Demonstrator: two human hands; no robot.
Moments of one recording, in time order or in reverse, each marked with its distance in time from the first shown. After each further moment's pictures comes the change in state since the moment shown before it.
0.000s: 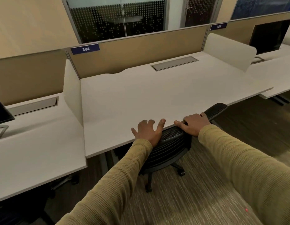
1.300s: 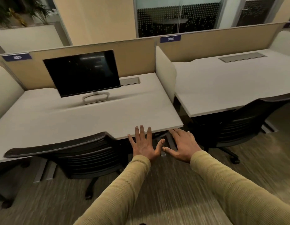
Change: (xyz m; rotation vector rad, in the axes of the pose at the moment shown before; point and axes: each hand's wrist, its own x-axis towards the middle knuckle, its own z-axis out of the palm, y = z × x) left_hand -0.313 -0.488 -0.218 0.386 0.117 -0.097; right_hand -0.267 -0.581 0.116 0.176 0.137 -0.351
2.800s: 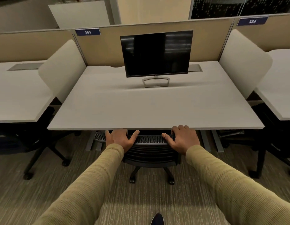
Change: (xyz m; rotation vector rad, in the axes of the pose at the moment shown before) left_hand -0.049 -0.464 -0.087 0.136 0.032 -0.298; right_hand 0.102 -0.362 0.092 -0.114 0.070 -0.151
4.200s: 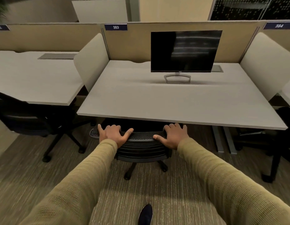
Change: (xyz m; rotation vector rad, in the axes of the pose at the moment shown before) left_hand -0.054 -0.172 0.009 0.039 0.045 -0.117; right_hand -0.019 -0.174 0.001 -0.016 -0.331 -0.079
